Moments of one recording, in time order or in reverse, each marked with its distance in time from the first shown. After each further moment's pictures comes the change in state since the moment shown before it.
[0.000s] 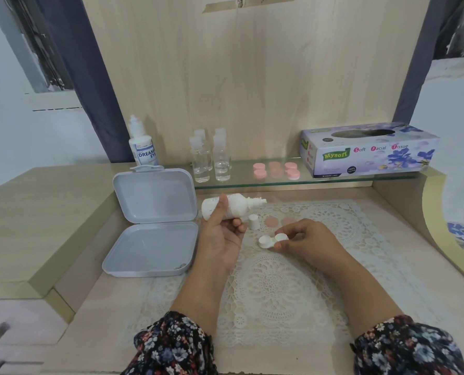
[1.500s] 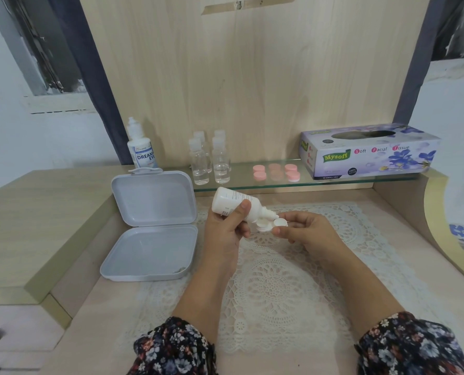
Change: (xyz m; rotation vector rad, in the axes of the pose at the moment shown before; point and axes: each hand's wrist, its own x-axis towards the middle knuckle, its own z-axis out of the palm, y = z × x) left_hand -0.004 -0.003 0.003 0.340 -0.199 0.244; right_hand 0.006 -0.010 -0.003 0.522 -0.047 -0.016
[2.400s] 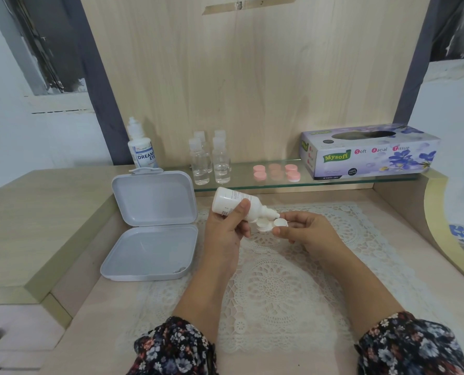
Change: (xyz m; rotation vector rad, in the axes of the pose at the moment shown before) left_hand 0.002 -0.003 -0.002 -0.034 -0.003 -0.010; right_hand 0.001 0.001 0.000 0.011 0.008 0.001
